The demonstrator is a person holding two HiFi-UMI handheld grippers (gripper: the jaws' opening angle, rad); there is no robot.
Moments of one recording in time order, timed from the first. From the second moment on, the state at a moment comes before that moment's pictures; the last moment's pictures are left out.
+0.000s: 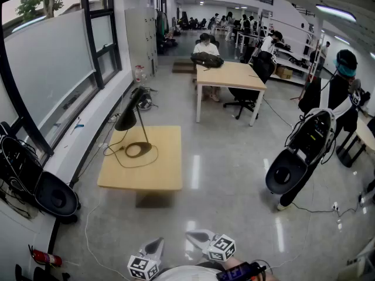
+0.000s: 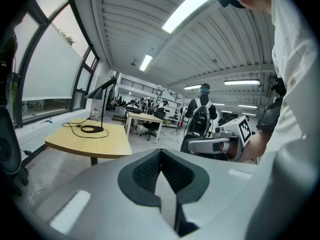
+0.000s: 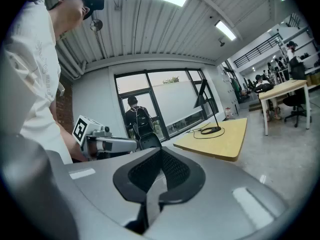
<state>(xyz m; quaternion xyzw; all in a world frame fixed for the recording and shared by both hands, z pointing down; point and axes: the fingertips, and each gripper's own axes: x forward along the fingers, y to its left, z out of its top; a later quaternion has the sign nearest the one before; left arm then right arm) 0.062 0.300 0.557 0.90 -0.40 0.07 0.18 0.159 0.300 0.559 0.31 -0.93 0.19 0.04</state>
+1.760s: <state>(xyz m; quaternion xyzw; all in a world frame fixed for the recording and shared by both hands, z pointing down) -0.026 0.322 0.532 0.88 -0.44 0.02 0.18 0.100 0.311 0.528 0.34 -0.92 0.20 0.03</state>
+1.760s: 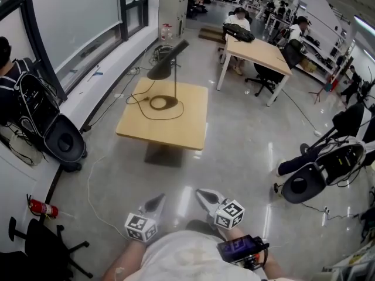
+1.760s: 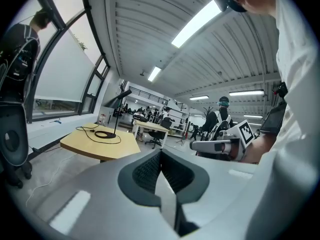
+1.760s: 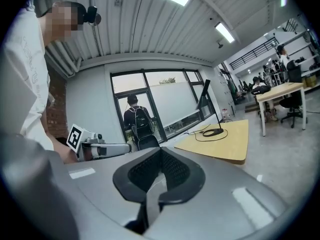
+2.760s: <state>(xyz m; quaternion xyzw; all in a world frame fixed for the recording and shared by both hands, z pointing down) -0.075 0.231 0.541 0.84 -0.50 0.05 0.19 0.042 0.183 0.537 0.26 -0.94 0.21 0.02</state>
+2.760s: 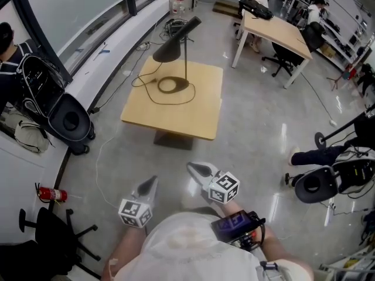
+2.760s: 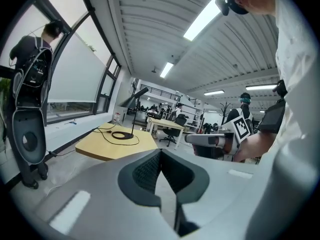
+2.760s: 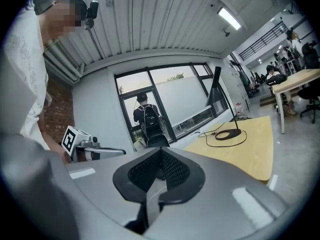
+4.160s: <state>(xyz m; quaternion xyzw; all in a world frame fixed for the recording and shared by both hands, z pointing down) -0.088 0.090 0.542 0.82 -0.52 0.07 0.20 0.037 0.054 0.557 0.25 -0.94 0.23 0.03</state>
